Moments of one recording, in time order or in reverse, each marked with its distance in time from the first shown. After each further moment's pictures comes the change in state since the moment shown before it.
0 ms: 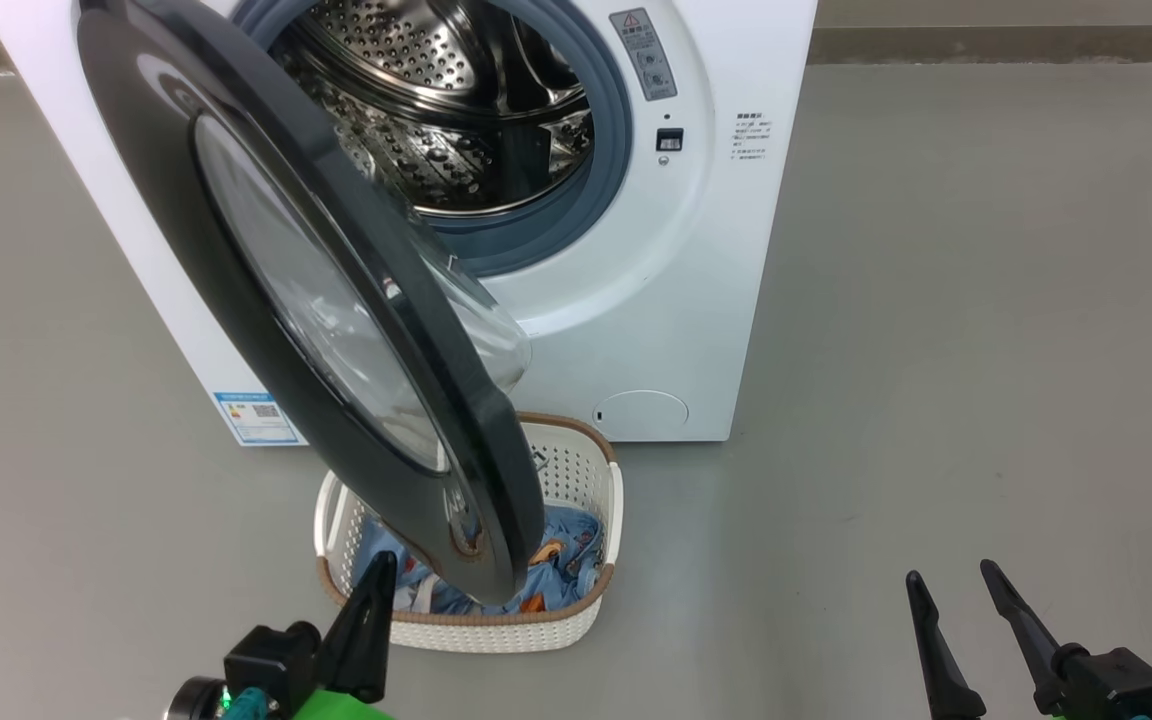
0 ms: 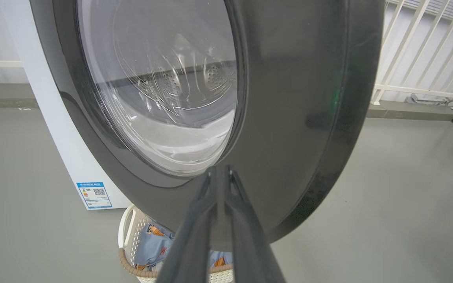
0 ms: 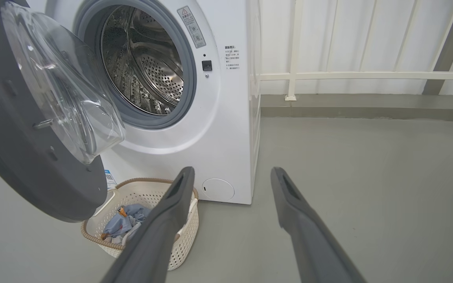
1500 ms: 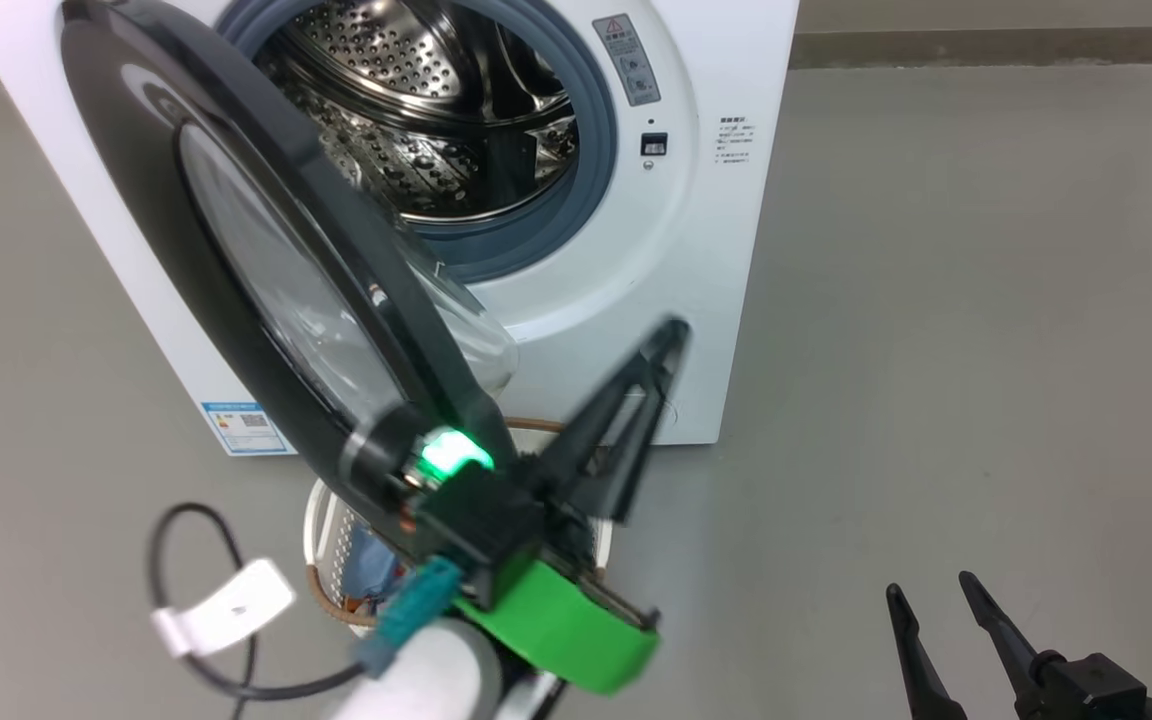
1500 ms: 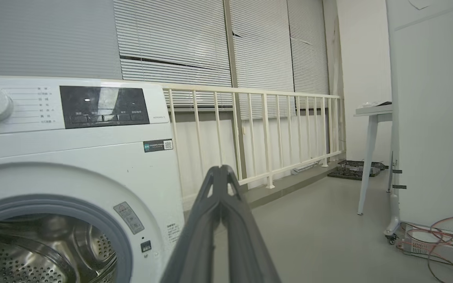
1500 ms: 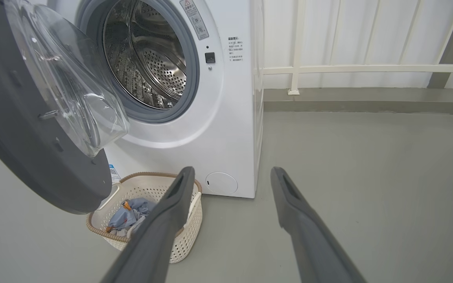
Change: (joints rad) left arm -0.307 0.003 -0.386 -0.521 -0.037 0.109 0.176; right arm -0.001 0.002 0.028 0.029 -0.001 0.000 0.000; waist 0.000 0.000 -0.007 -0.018
